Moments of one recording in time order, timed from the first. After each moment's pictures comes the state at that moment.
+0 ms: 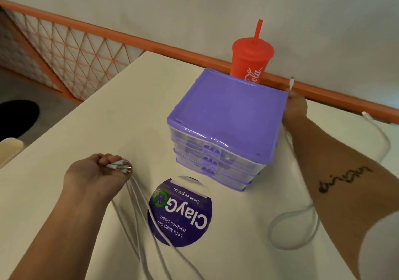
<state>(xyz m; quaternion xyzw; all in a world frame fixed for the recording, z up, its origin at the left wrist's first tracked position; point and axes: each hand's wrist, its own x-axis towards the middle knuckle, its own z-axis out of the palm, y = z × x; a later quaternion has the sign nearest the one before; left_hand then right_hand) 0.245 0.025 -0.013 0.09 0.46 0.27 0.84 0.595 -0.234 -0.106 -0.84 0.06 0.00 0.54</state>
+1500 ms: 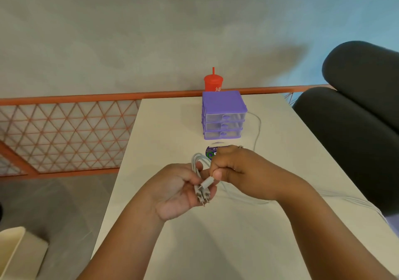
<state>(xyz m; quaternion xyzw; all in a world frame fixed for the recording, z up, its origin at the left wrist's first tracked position) -0.009 0.085 0.170 0.43 0.12 -0.35 0.82 0.001 -0.083 0.183 -0.89 -0.30 0.10 0.33</state>
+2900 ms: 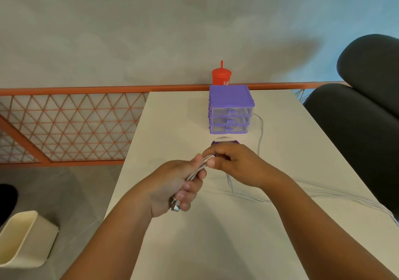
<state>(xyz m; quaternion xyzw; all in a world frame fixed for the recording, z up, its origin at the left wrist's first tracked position) -0.017 0.095 0.164 0.66 0.08 -0.34 0.66 0.026 -0.077 0.139 -0.86 -0.23 0.10 0.44</state>
